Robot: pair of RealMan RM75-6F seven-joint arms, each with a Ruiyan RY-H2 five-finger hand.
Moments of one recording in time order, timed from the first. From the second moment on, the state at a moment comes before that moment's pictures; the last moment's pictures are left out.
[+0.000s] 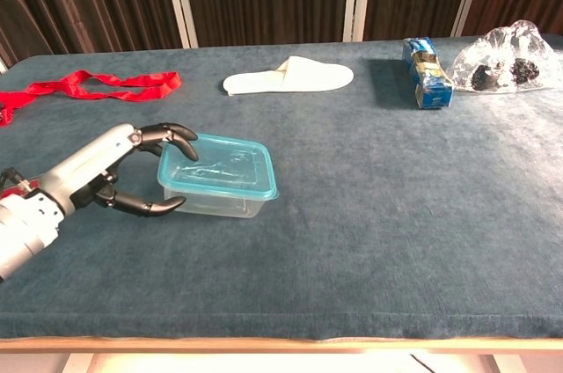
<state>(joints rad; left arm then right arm) -0.54 -1.83 -0.01 -1.00 1.54 1.27 -0.45 0.08 -1.05 -0.04 -1.64 -1.66 1.47 0.05</state>
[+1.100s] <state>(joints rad) -0.56 -1.71 0.01 -1.12 1.55 1.15 -0.43 0.08 -1.05 -0.04 -1.64 -1.65 1.46 0.05</state>
